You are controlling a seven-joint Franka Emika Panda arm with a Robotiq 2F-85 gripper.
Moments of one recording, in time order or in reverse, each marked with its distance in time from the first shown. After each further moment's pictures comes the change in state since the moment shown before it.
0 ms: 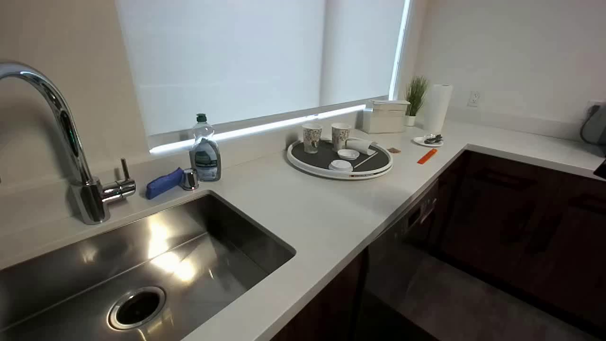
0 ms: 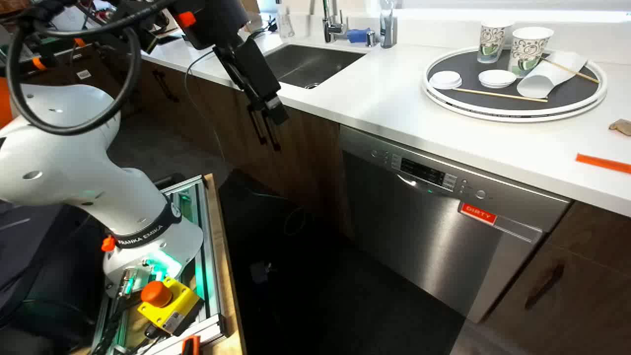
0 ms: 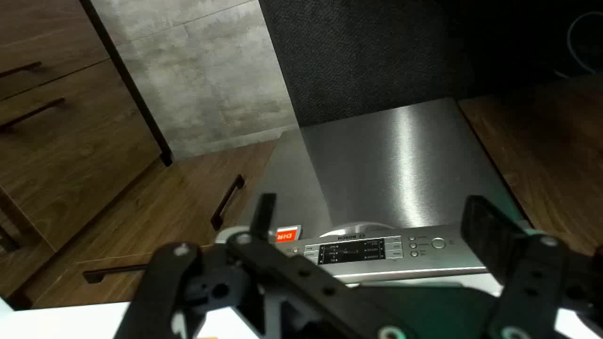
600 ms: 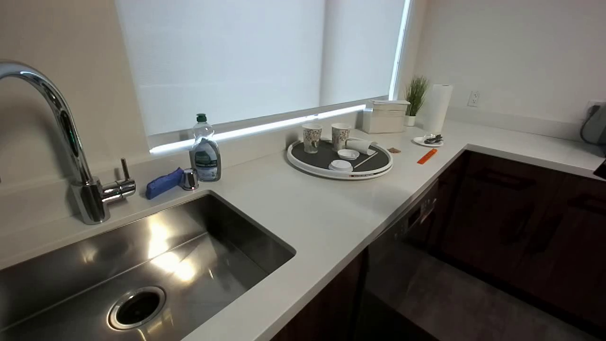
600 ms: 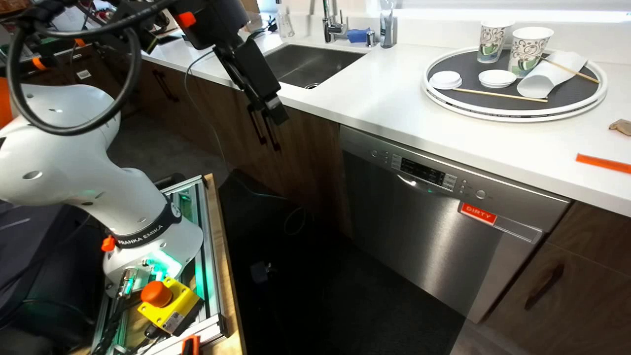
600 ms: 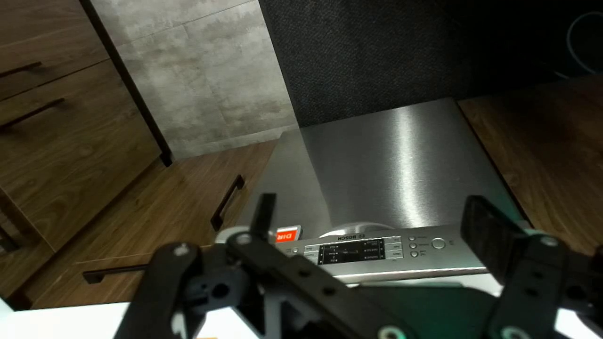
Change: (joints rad) arm 0.000 0.001 0.000 0.000 0.000 0.000 0.000
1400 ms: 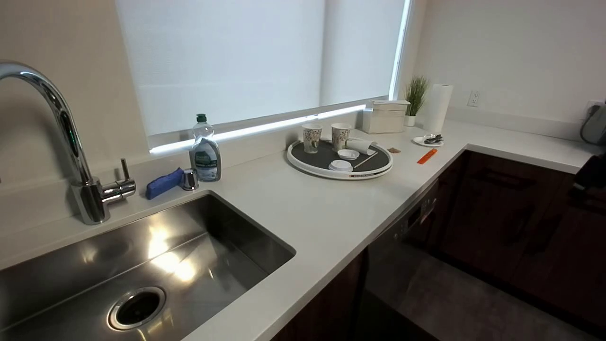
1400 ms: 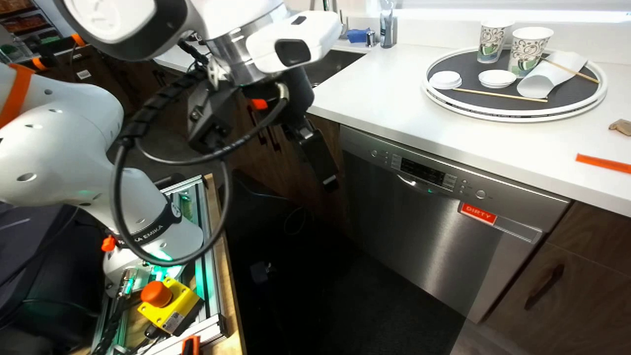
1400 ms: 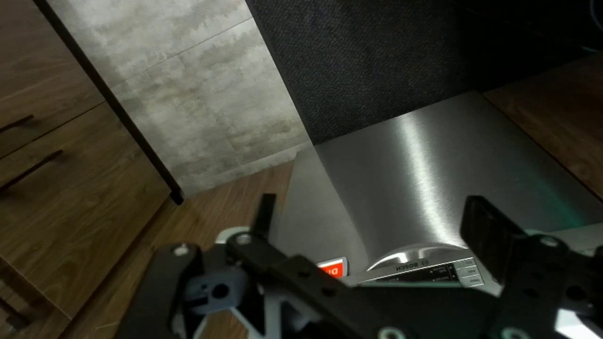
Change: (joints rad) arm -0.057 0.358 -0.143 0.033 -0.001 0.297 -0.029
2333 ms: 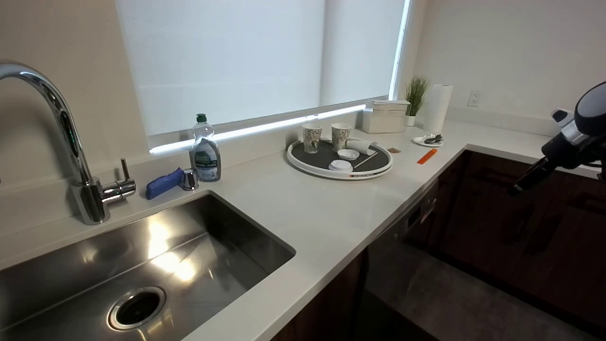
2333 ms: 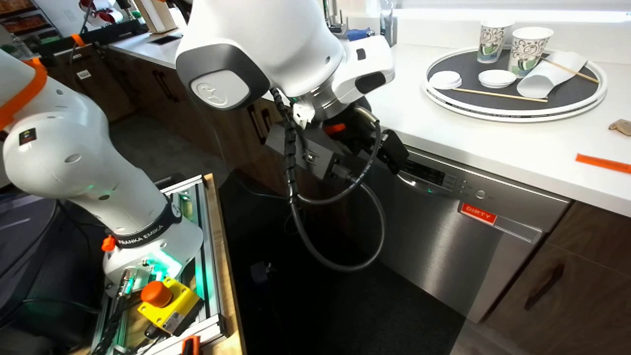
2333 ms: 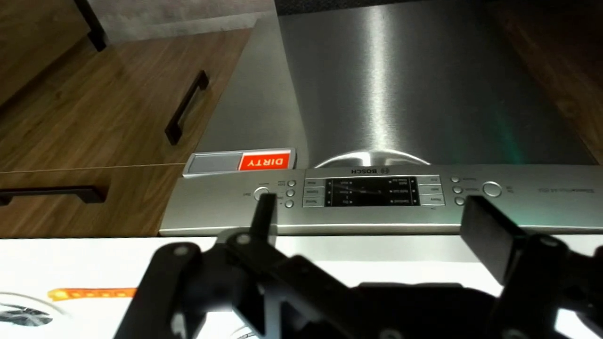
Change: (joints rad) arm 0.407 0.269 -0.306 0.036 0.434 0.460 -0.548
